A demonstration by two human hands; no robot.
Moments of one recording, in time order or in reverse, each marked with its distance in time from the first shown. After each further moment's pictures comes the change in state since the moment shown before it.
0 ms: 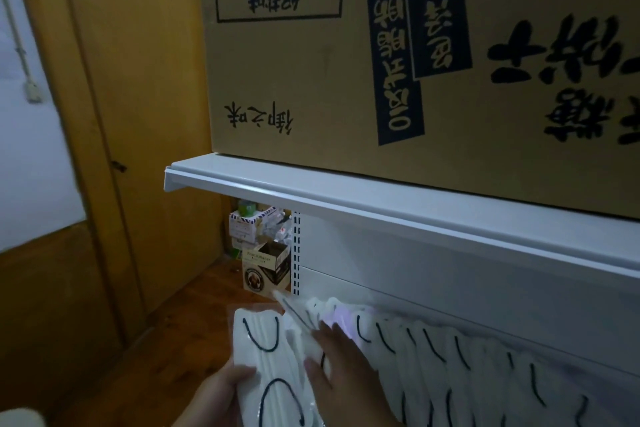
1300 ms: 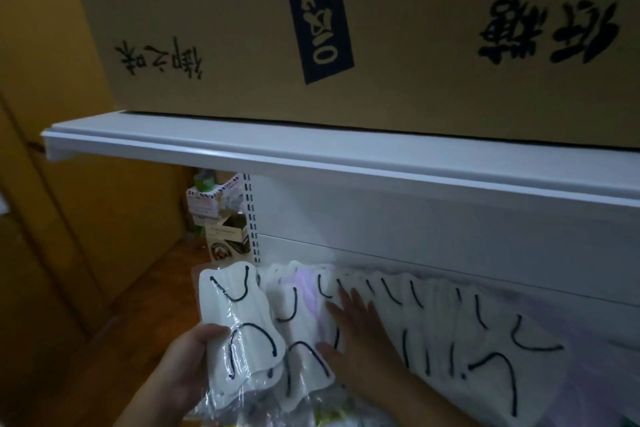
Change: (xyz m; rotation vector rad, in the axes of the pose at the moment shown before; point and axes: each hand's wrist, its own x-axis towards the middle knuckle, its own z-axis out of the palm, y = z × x) left_hand 0.019 -0.003 0.004 0.265 0.031 0.048; right_hand -0.026 0.074 -0.026 -0.302 -0.243 0.172
